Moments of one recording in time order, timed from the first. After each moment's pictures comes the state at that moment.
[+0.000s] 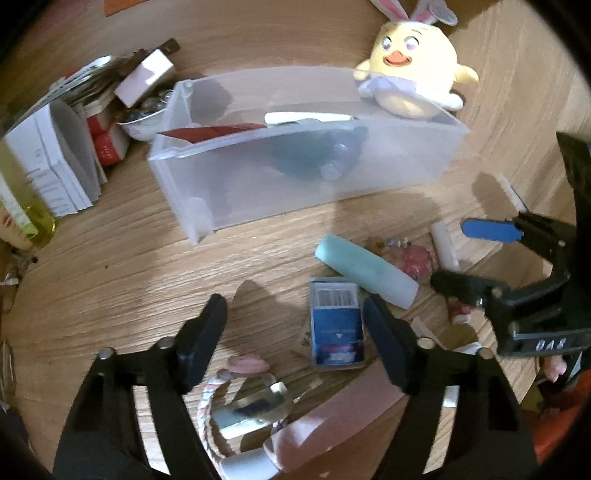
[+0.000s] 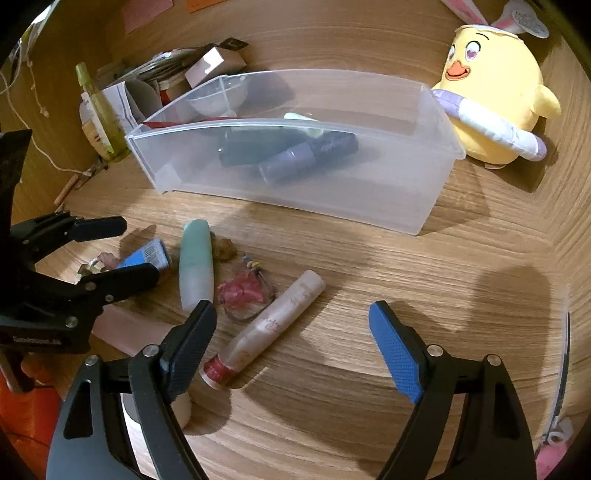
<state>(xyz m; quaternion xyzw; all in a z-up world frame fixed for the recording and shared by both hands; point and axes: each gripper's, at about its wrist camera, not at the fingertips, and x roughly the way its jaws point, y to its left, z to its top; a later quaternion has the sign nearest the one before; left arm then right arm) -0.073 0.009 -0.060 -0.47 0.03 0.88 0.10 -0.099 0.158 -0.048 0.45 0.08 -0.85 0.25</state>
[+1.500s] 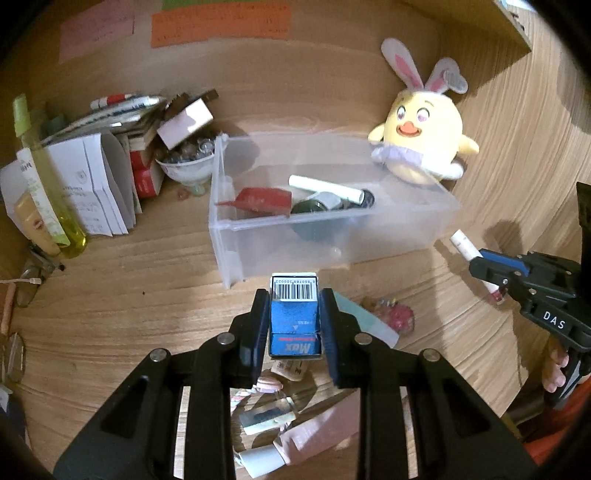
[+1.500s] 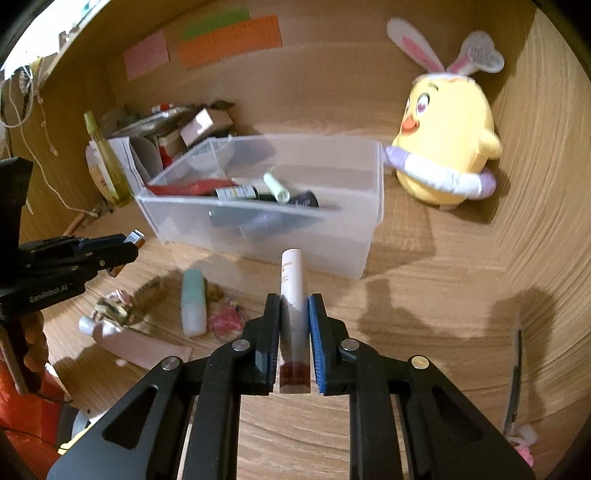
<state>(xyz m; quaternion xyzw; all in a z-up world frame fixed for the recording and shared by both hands) -0.063 -0.017 -0.006 -0.39 -0.03 0.92 0.07 -0.091 0.196 0.003 0.38 0.05 -0.89 0.24</state>
